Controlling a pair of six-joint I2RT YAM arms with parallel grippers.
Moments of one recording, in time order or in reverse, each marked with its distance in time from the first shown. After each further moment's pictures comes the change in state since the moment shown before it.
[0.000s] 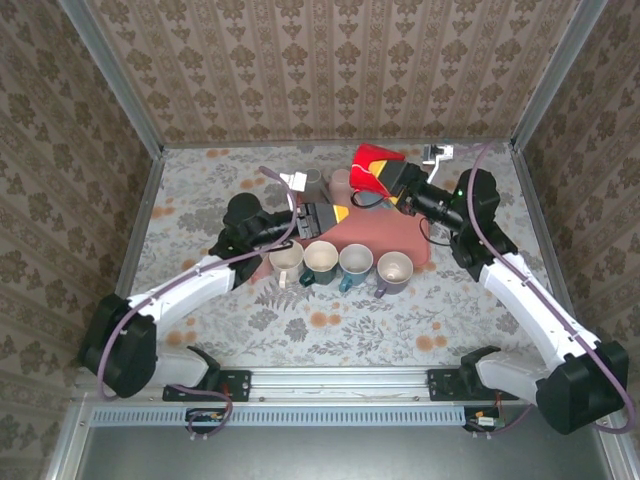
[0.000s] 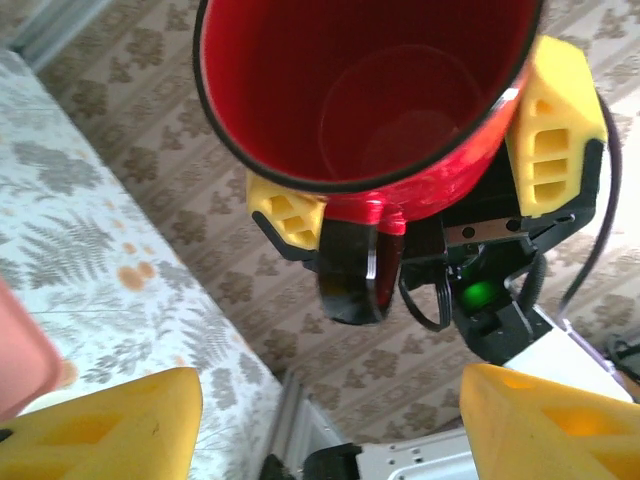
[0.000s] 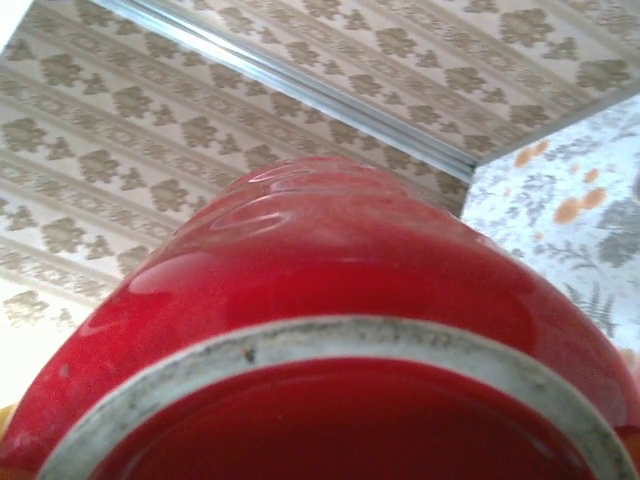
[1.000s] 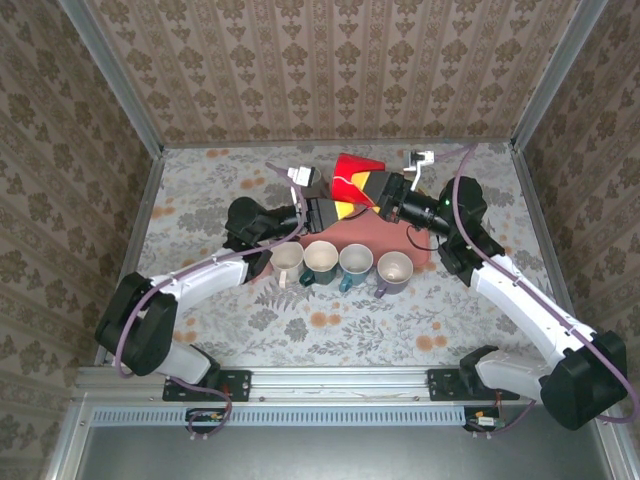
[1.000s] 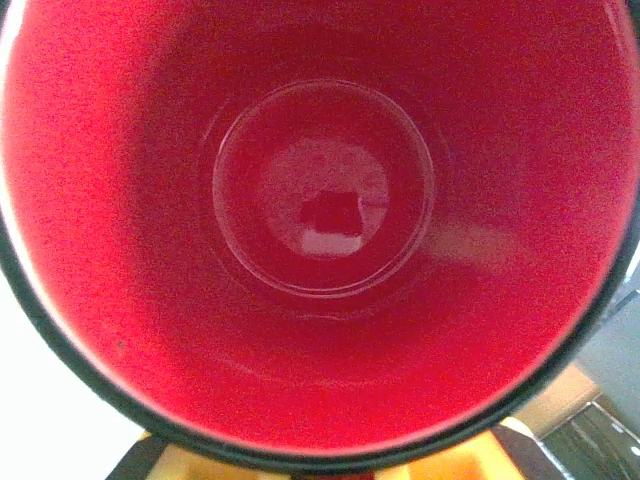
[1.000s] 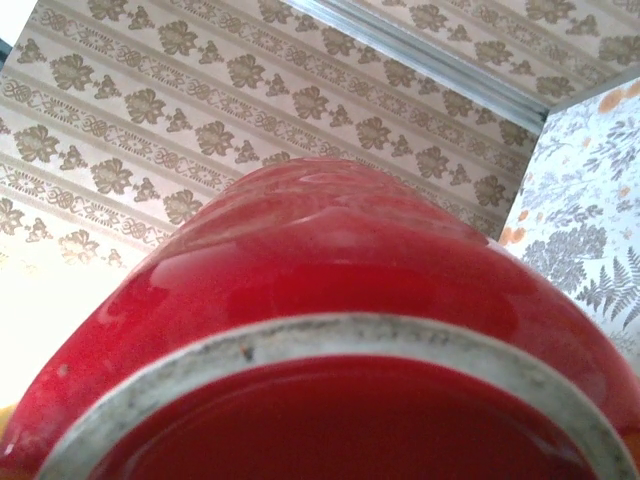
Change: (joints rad) left arm -0.007 0.119 0.019 0.353 0.100 -0.200; right arm 0.110 0.027 -0.035 0.108 -0.022 0.029
